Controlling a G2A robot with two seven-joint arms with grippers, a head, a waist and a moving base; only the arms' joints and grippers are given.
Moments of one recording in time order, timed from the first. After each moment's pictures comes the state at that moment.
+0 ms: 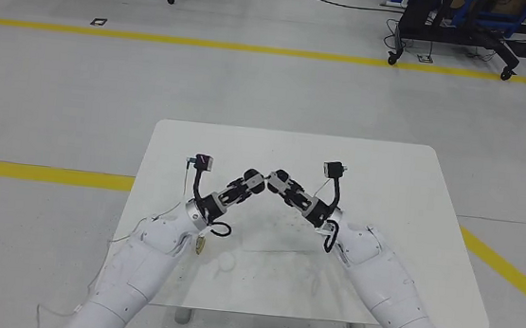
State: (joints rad) left arm 1.14 -1.31 -1.06 -1.13 -0.17 -0.76 -0.53; right arm -1.16 -1.31 1.07 -1.13 0.00 -0.78 0.43
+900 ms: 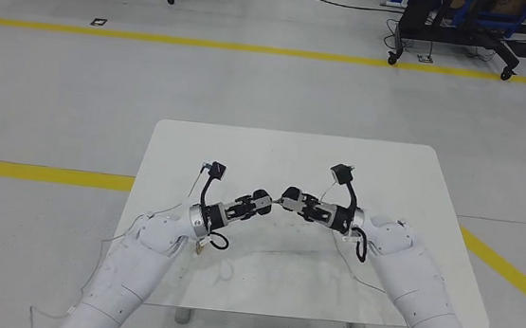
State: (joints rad) left arm 1.15 -1.28 -1.06 -1.20 -0.14 -0.66 -0.75; right arm -1.13 -1.22 1.16 -1.11 0.16 -0.87 0.91
